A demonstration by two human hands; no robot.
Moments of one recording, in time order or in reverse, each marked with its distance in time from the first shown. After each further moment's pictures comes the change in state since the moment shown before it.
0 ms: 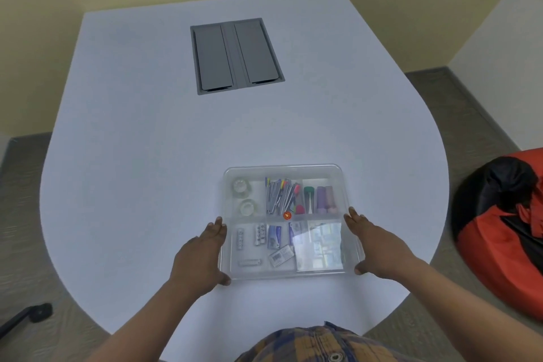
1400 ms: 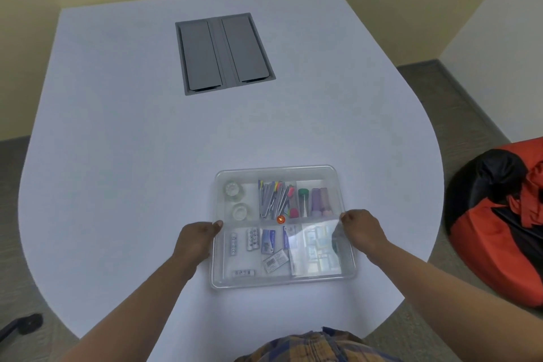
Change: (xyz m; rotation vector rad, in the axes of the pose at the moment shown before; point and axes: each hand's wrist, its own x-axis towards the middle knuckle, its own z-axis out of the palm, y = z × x) left_hand 0.070 -0.014 0.008 -1.004 0.061 -0.466; right_hand 0.059 -0.003 0.011 0.689 0.247 0.465
